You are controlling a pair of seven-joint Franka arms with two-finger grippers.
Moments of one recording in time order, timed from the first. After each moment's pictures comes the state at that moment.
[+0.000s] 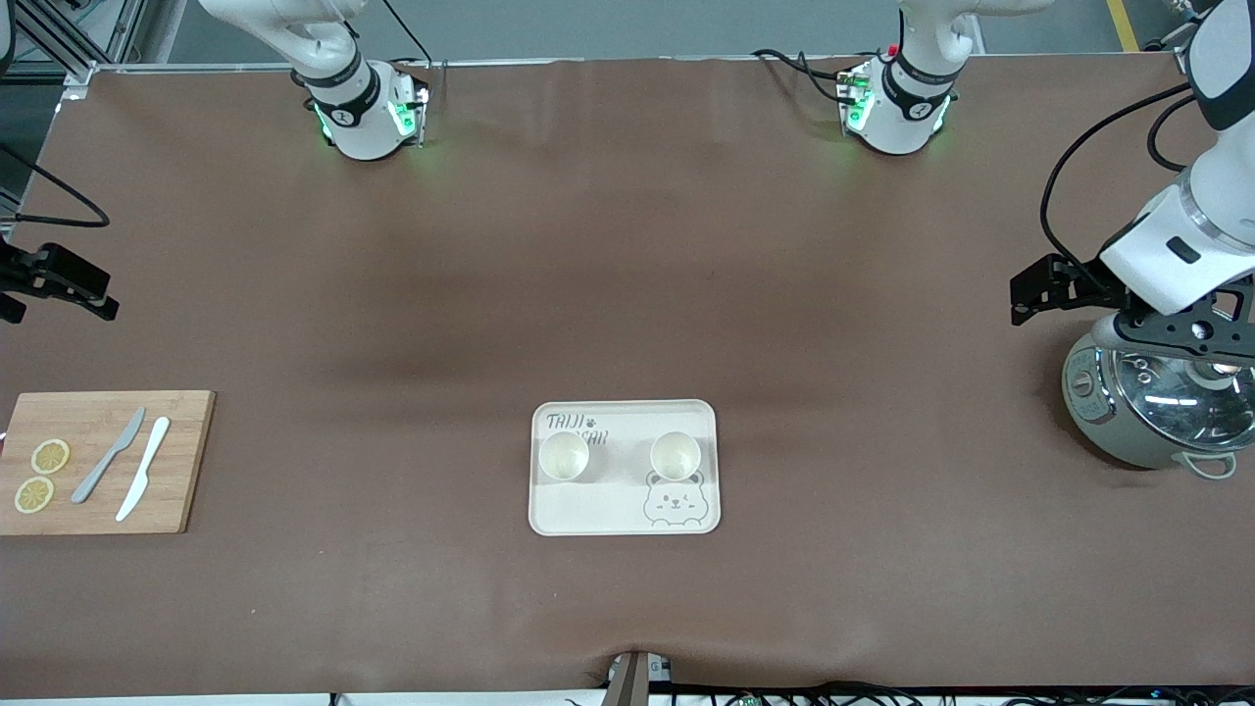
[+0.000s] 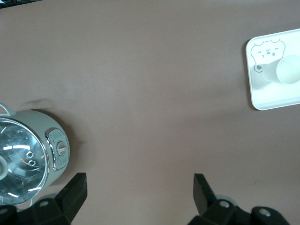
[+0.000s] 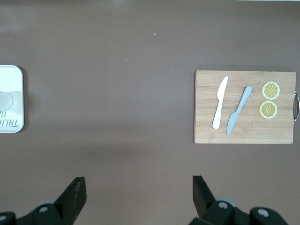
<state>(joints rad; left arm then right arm) -0.08 0.17 -0.07 -1.41 0.02 1.61 0.03 0.03 0.08 -0.11 -1.48 0.00 1.65 -0.10</state>
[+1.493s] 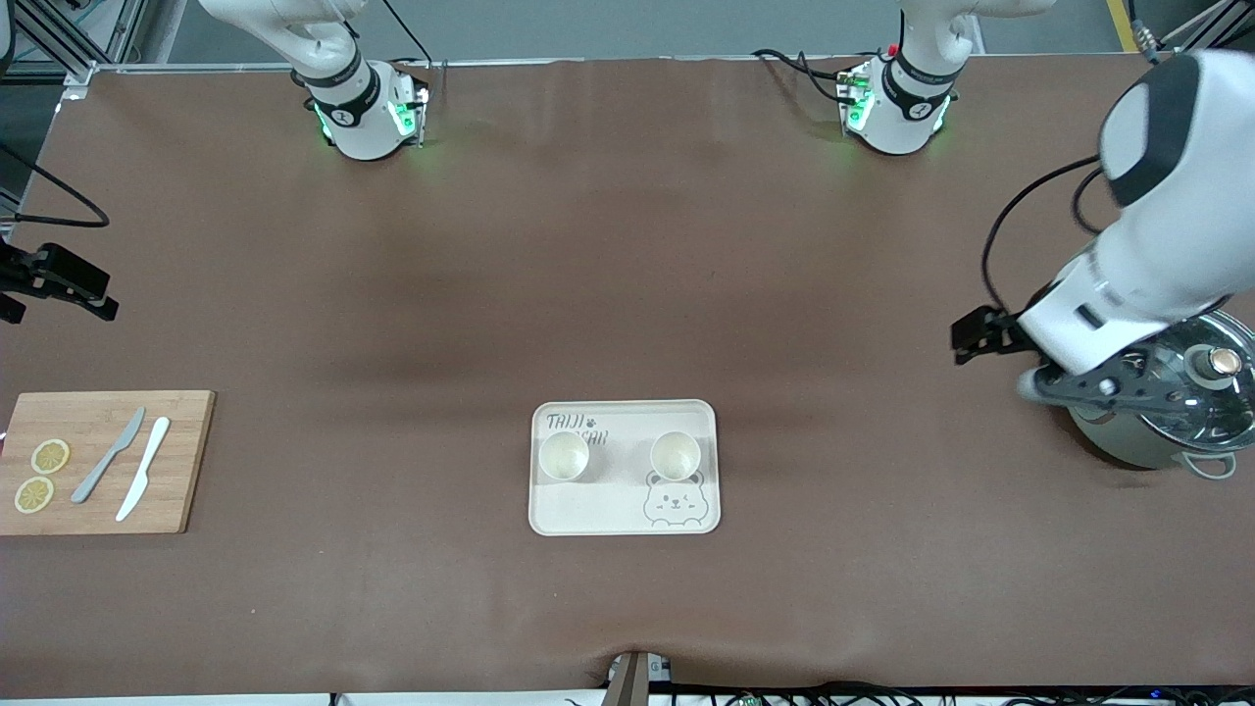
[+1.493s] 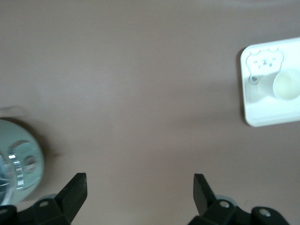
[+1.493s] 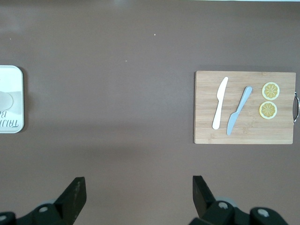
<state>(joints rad) -0.16 0.31 -0.08 -1.41 0.01 1.74 -0.12 0.03 0.08 -0.11 -1.48 0.00 1.65 -0.10</state>
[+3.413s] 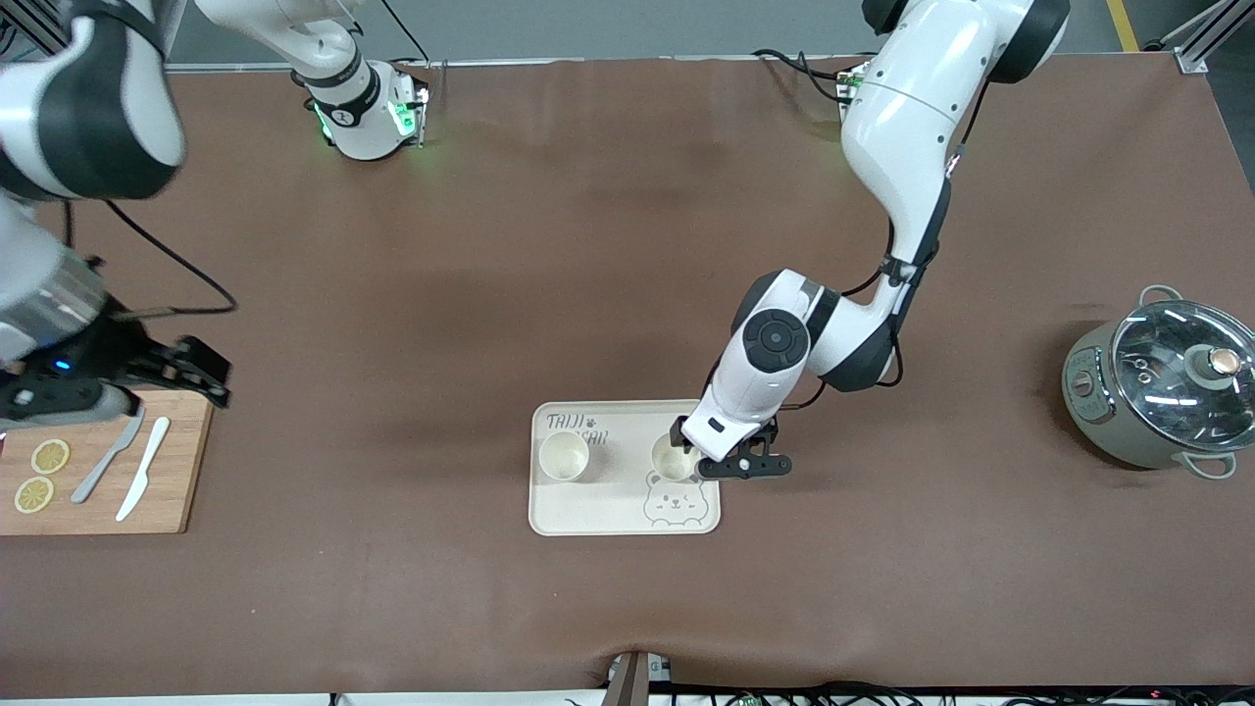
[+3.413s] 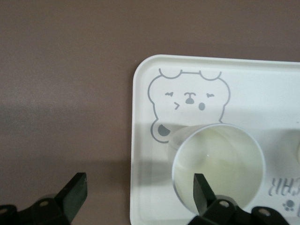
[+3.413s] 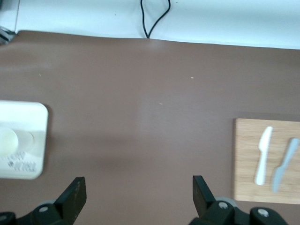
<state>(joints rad) -0.54 0.82 -0.01 -1.40 0.02 2.38 -0.60 0.21 0.25 -0.10 -1.48 -0.01 1.95 0.06</state>
